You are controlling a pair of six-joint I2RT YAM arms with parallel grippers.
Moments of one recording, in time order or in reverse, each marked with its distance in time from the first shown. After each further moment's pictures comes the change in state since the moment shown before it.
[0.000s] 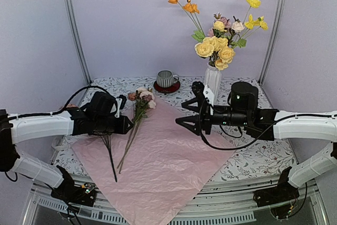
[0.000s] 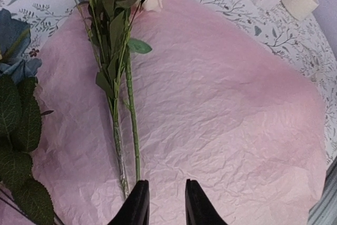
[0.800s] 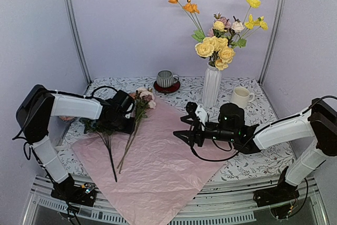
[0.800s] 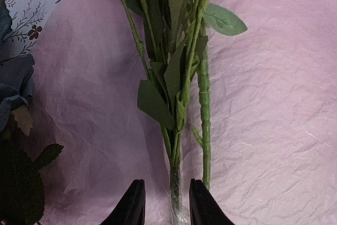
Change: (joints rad) left arm 0.077 0.465 0.253 -0.130 -0.093 0.079; right arm 0.000 0.238 -0.208 0.401 0.113 -0.002
